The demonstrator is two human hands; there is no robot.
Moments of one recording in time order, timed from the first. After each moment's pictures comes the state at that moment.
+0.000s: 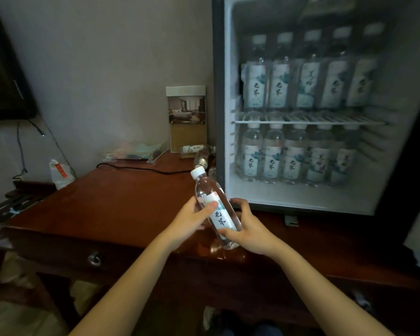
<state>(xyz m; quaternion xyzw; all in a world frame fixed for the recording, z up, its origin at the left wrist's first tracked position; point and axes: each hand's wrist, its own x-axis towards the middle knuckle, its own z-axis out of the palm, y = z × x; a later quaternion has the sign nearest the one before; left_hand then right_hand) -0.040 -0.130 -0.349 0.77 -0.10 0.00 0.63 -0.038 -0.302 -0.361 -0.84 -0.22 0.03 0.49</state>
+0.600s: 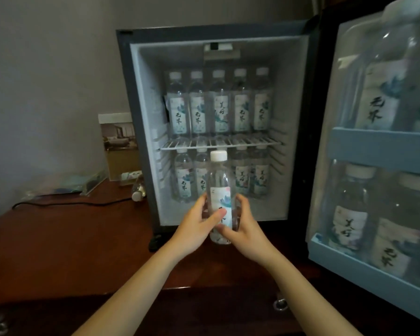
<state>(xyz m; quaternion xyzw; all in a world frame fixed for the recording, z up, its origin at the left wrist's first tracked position) -0.042 -0.278 -0.309 0.73 -0.28 0.00 0.62 -0.076 -0.418 -0.323 -0.79 -0.15 -0.13 0.58</state>
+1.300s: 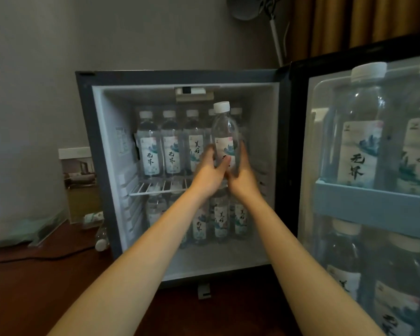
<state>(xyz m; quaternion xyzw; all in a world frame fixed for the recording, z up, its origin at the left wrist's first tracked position) 0.061 -0.380 -0.161 0.75 -0.29 0.12 0.58 0.025 -0.463 -0.174 -0.74 -0.10 -0.39 0.53</state>
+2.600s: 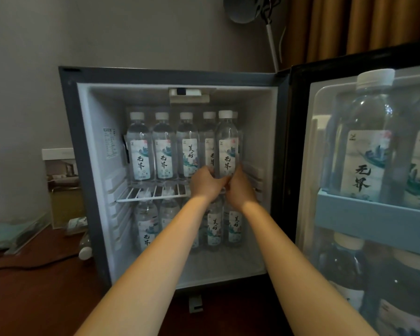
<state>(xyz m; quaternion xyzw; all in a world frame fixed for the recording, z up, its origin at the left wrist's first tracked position) 0.081 -0.402 -0.169 0.83 -0.19 0.16 0.50 0.078 -0.493 -0.193 -0.87 0.08 -0.27 0.40</state>
